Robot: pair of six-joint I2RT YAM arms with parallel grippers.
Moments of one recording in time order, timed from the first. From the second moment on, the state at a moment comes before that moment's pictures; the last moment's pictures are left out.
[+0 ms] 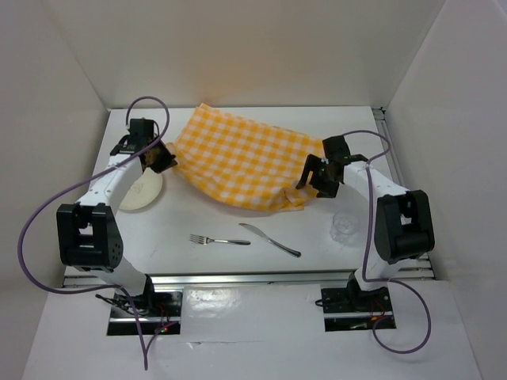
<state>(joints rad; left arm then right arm) -0.01 1.59 1.25 -0.50 0.04 -0.69 0.18 1.63 1.08 -0.52 -0.15 0.54</state>
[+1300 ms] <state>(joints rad) -0.03 1.64 1.37 -0.55 0.11 -0.65 0.07 1.73 1.44 -0.57 -0.23 0.49</state>
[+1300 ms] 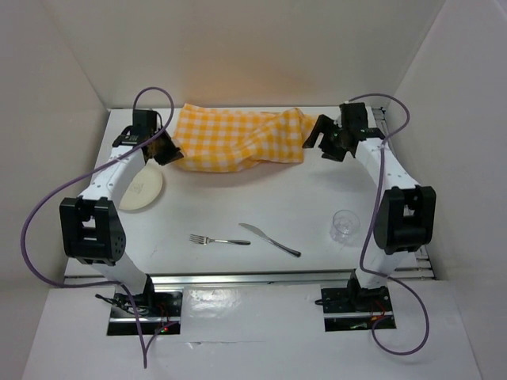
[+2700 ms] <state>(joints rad) -0.05 1.65 1.37 -0.55 0.11 -0.63 0.15 2.05 0.93 0.72 -0.54 1.40</state>
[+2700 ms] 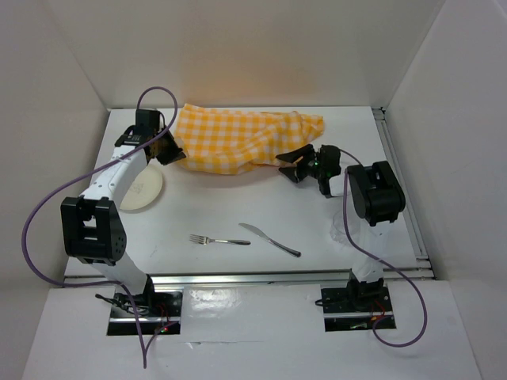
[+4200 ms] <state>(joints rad) -0.07 1.54 1.49 -0.69 0.13 -0.57 0.02 1.19 0.98 -0.40 -0.11 0.76</state>
